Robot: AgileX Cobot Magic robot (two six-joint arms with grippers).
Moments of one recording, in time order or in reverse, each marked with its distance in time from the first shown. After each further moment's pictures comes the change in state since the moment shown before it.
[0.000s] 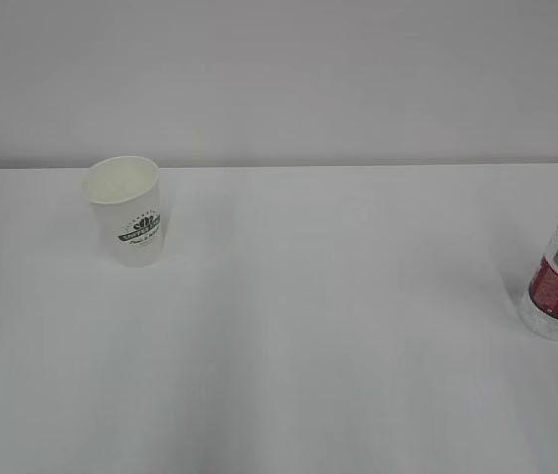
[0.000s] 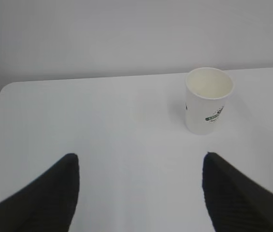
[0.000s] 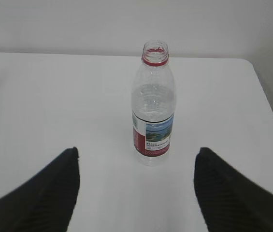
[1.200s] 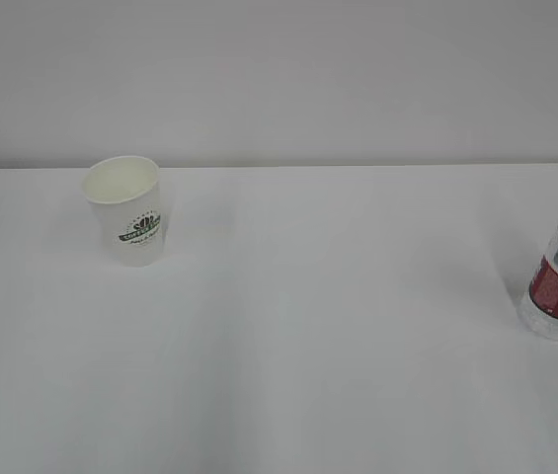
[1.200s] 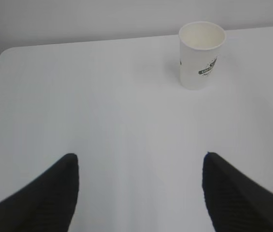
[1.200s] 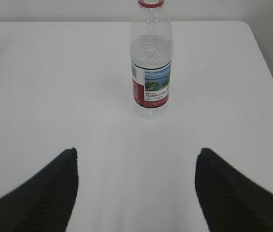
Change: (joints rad) left arm 0.000 -0.245 0.000 0.017 0.330 0.000; right arm 0.000 -0.243 0.000 -0.010 0.313 0.031
